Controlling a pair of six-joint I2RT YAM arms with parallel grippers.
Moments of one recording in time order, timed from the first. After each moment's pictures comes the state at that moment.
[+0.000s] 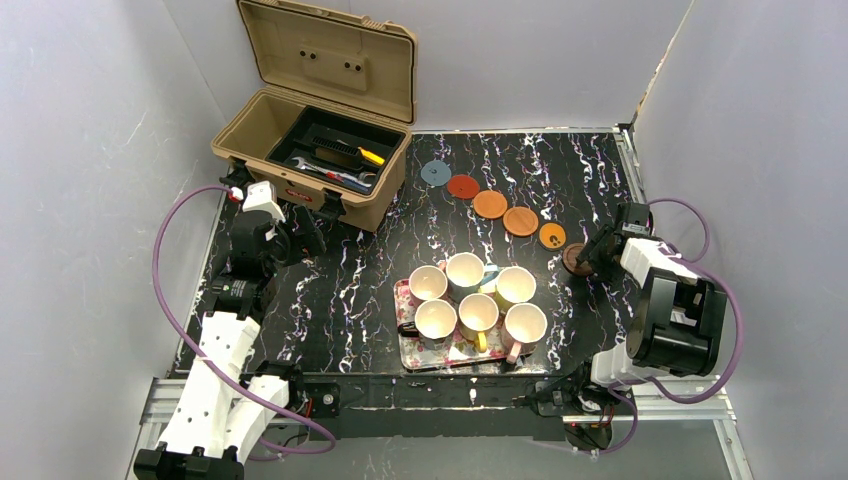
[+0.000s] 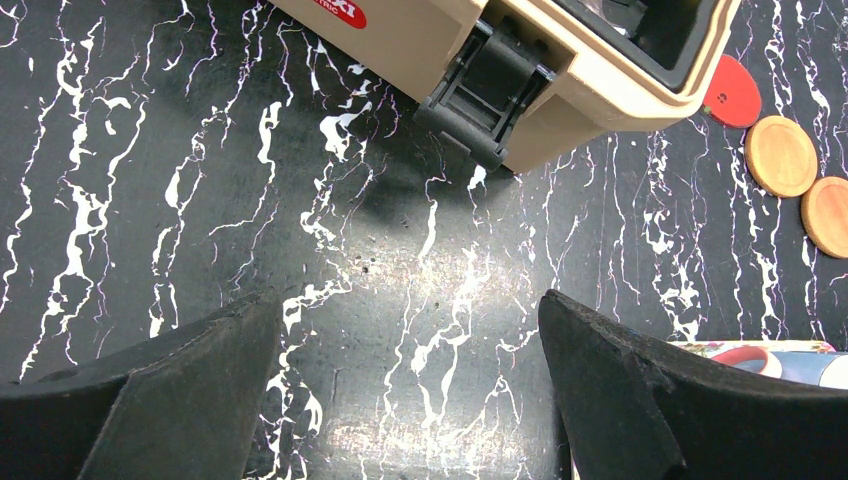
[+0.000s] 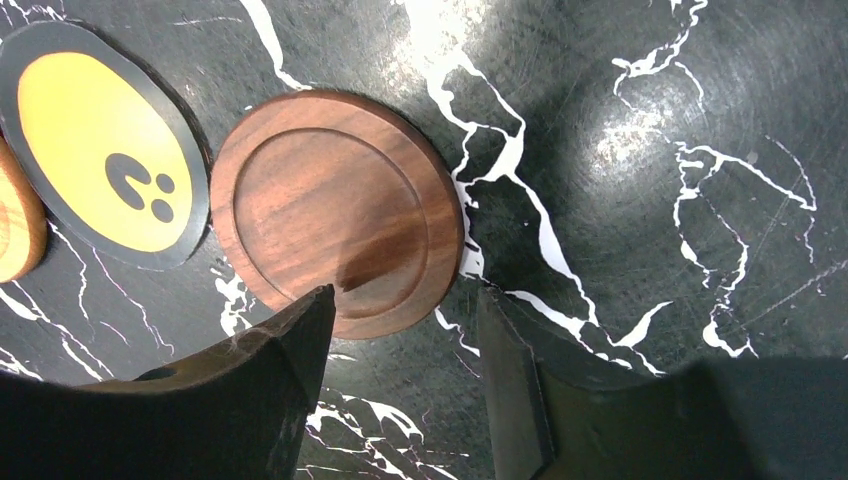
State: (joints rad) left arm -0.12 0.79 0.82 -0.55 -0.11 -0.31; right arm -0.23 1.47 0.76 -0.38 0.00 0.47
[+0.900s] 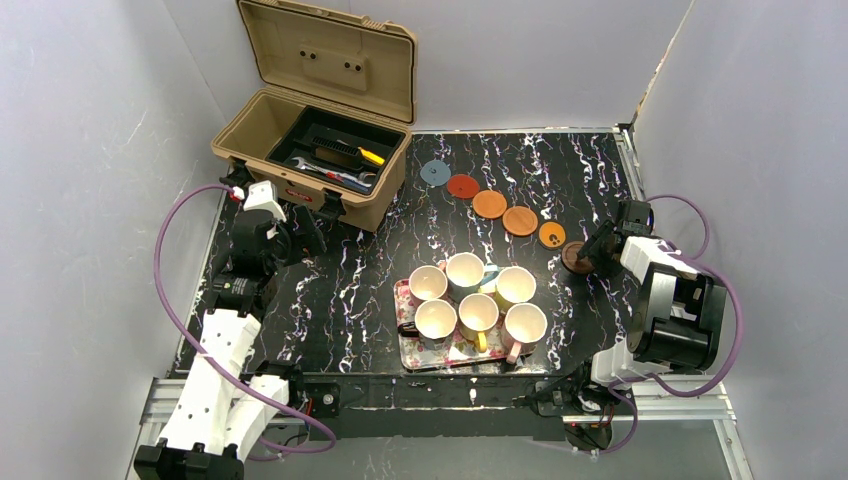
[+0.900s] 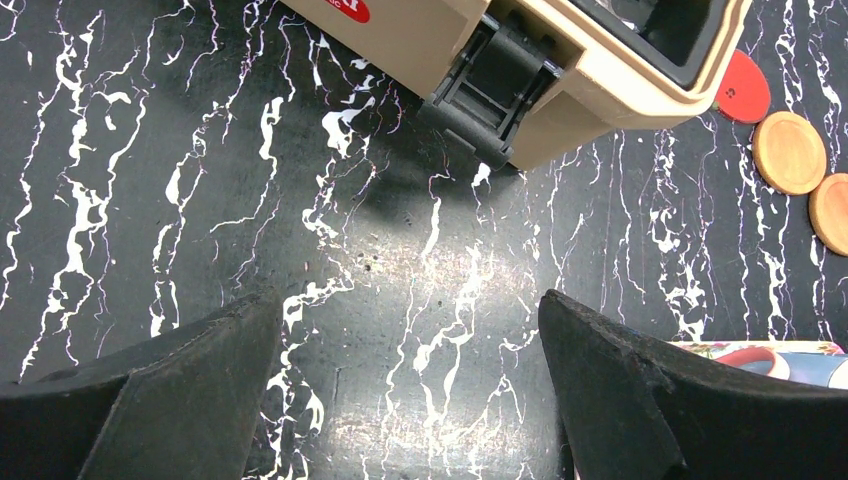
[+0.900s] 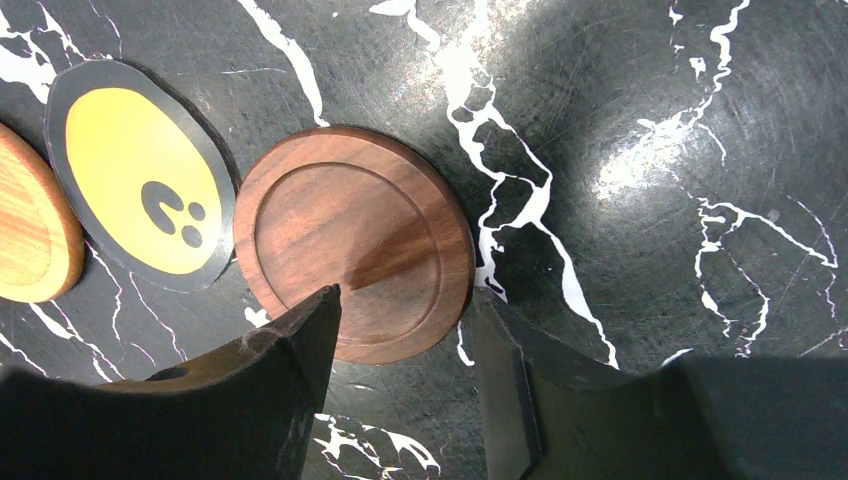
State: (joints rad) left arm -0.12 0.81 0.82 -0.55 -0.11 -0.31; right arm -0.23 1.50 0.76 -0.30 -0.03 0.47
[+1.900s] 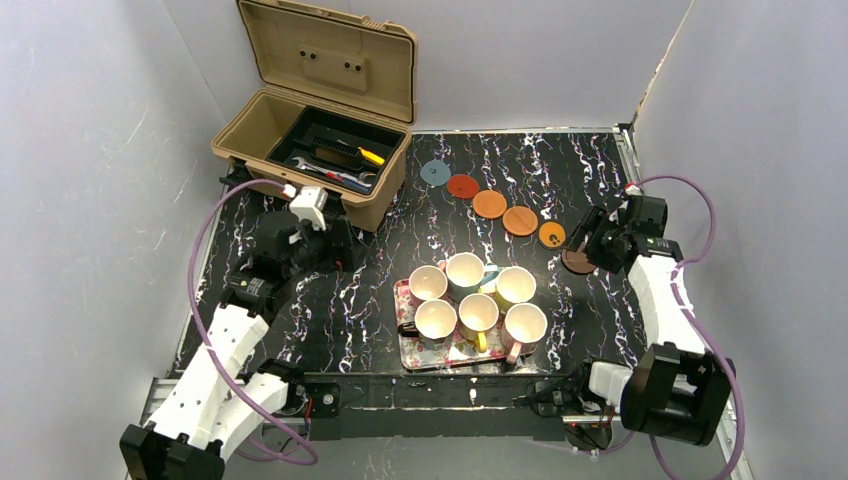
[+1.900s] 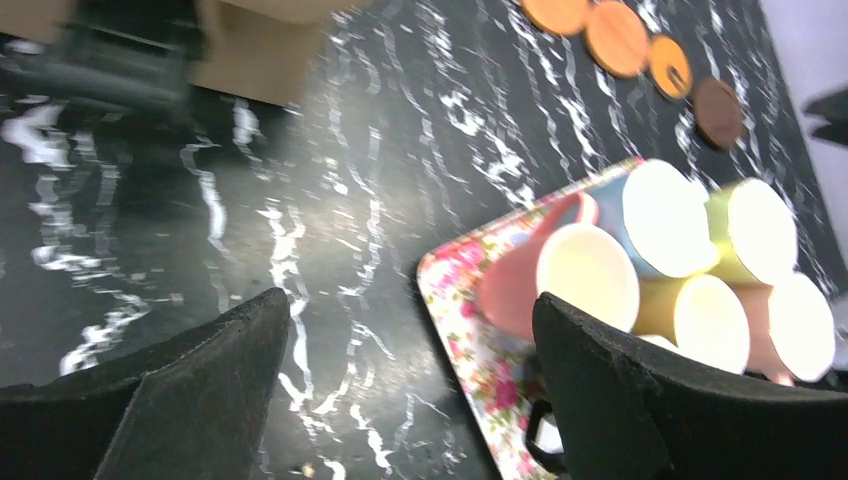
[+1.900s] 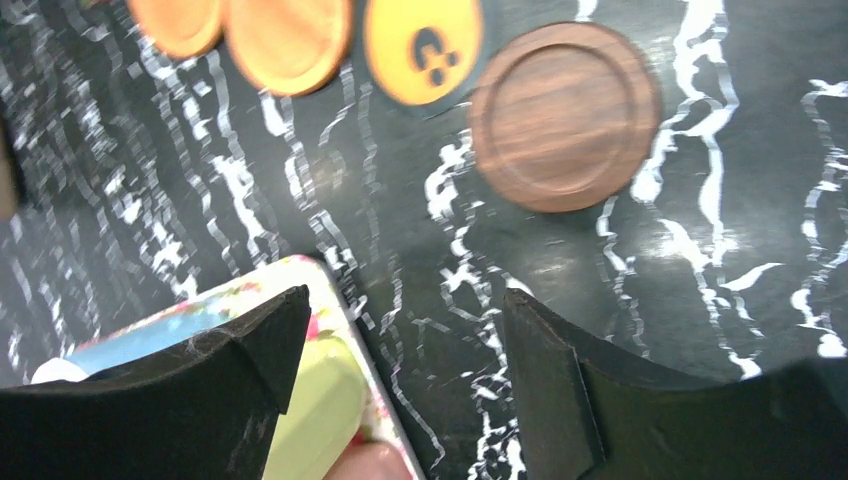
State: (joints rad) left arm -0.27 0.82 0.79 -0.48 0.20 -0.30; right arm -0.20 1.17 0.82 -0.56 -0.25 0.34
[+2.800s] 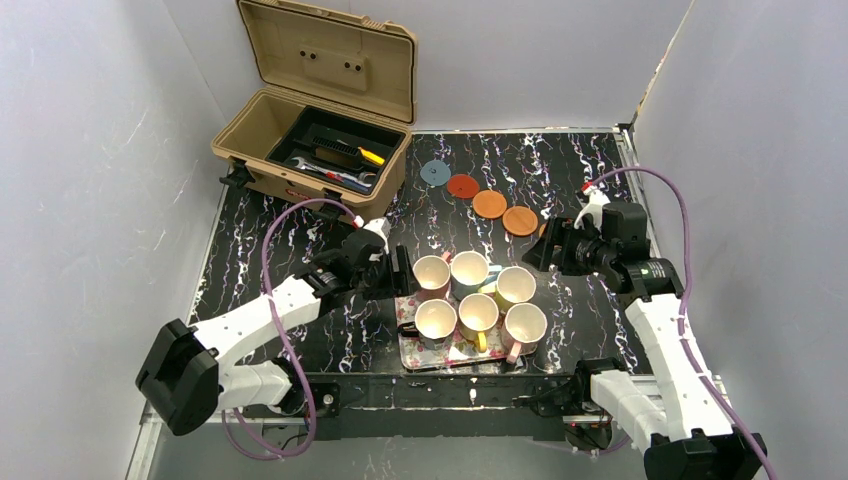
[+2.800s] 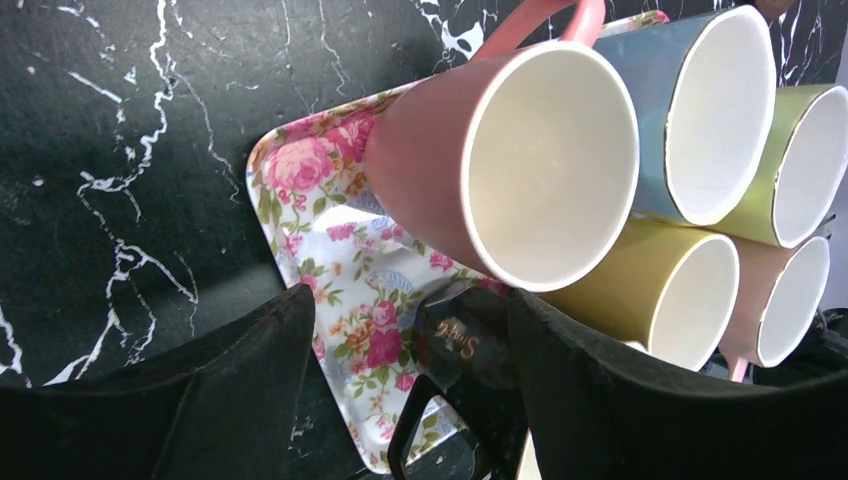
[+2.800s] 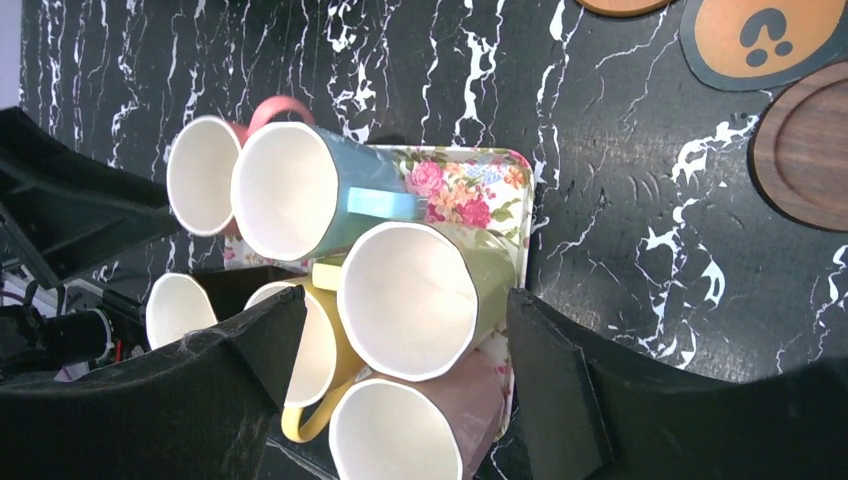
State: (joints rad) left arm -0.73 1.17 0.71 -0.34 0.05 -0.73; right arm 0.14 0.86 0.87 -0.71 -0.41 0.29
